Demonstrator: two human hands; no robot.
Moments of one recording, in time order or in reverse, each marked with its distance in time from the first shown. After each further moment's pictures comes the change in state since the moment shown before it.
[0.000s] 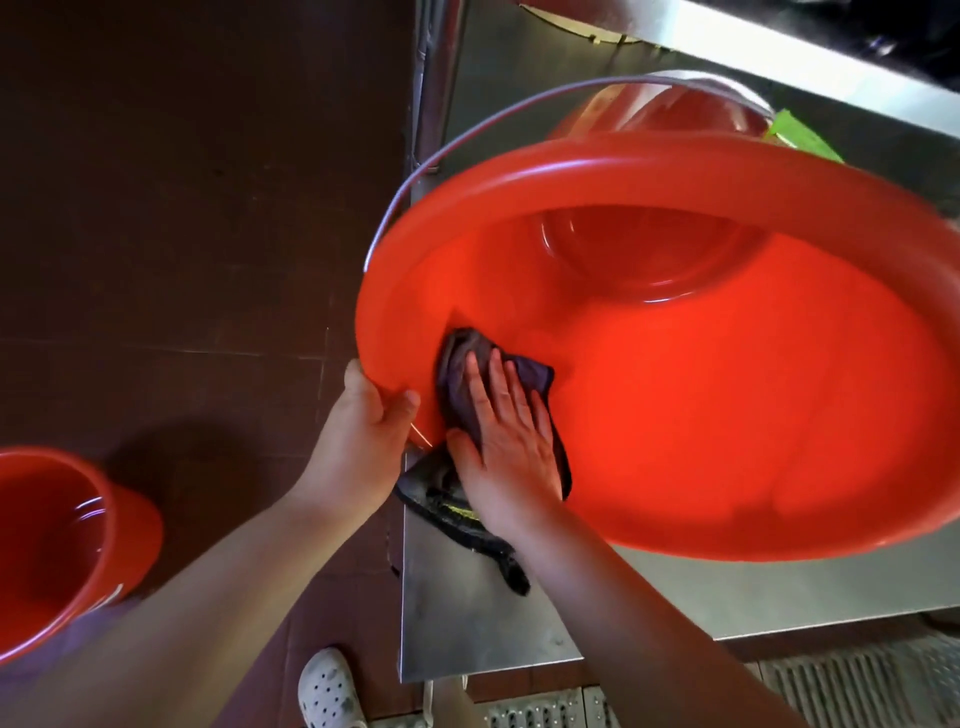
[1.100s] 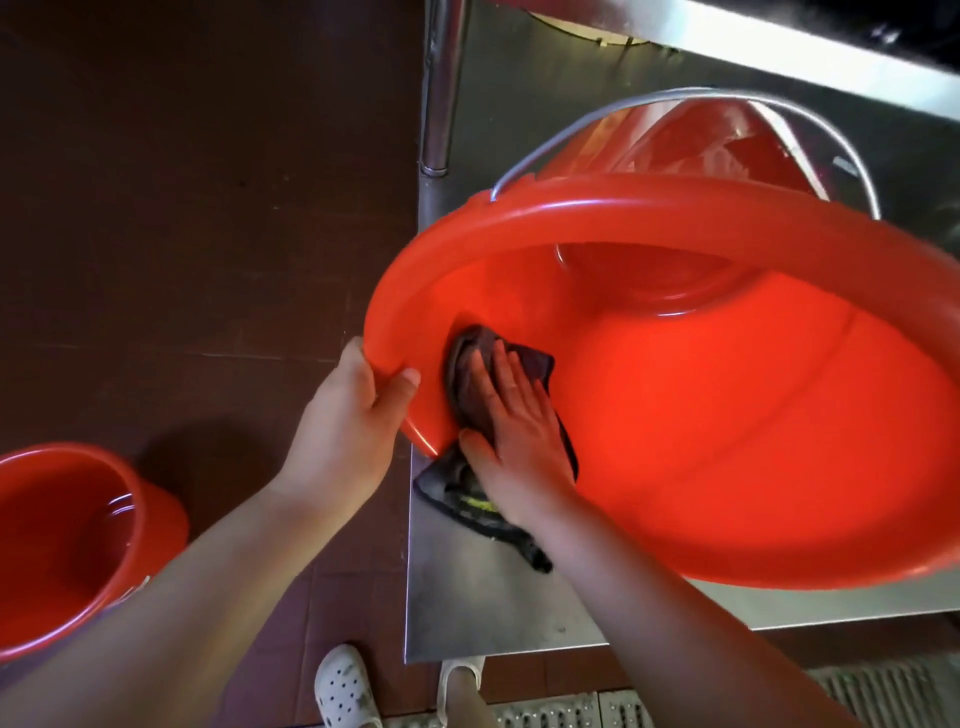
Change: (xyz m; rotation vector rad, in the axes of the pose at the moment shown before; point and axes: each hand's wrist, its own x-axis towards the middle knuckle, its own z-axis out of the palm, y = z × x) left_hand -0.016 0.020 -0.011 0.336 0.082 0.206; right_hand -0.003 0.015 -0.008 0.125 0.022 -0.108
